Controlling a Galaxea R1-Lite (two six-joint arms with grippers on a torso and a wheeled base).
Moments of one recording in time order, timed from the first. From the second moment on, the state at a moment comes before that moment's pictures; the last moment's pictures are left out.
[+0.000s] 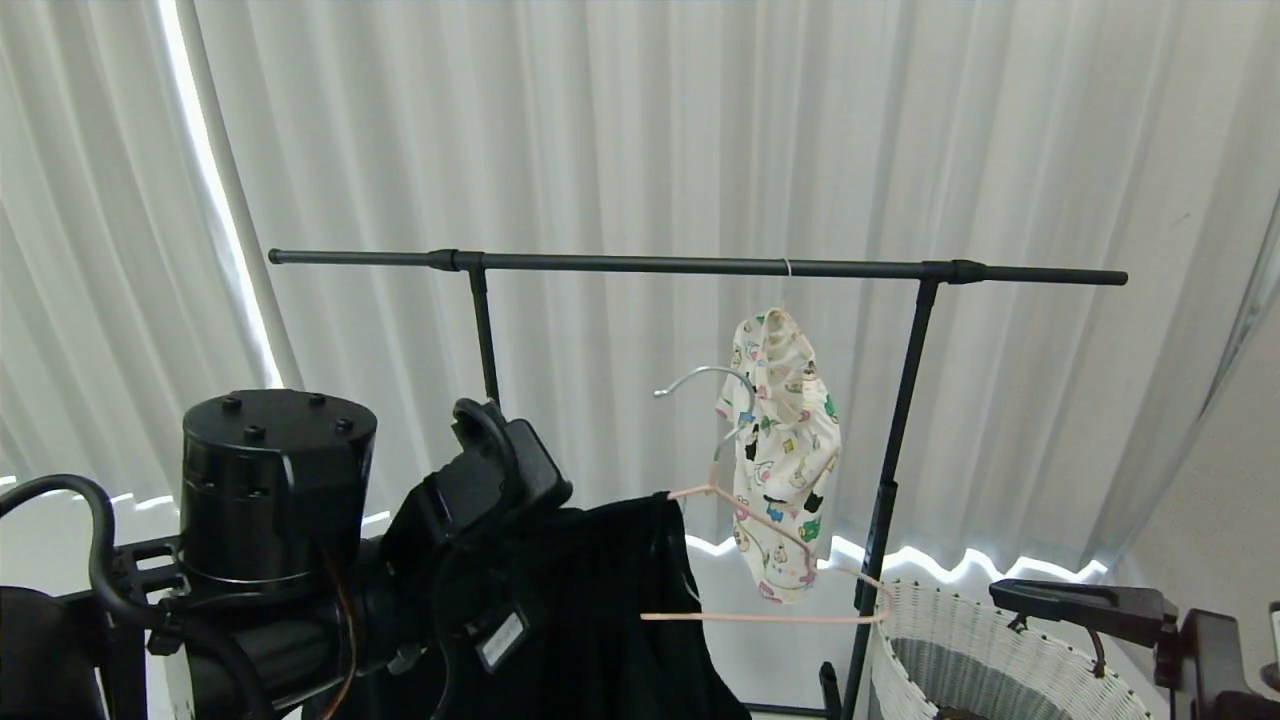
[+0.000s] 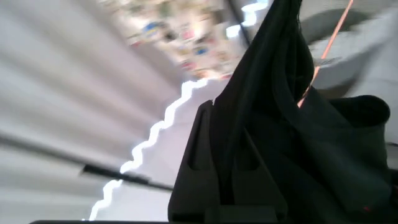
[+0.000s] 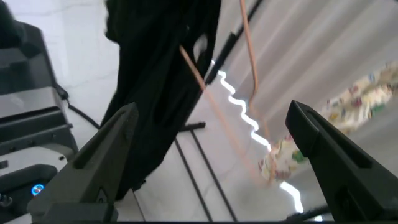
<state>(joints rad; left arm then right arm) -0.64 1.48 -0.59 -0.46 -0.06 0.51 0.94 1.05 -0.27 -0.54 0.10 -0.21</state>
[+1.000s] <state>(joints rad) -0.60 1.58 -0.99 -0.46 0.11 0.33 0.89 1.63 -0.78 -0.62 -0.26 0.42</state>
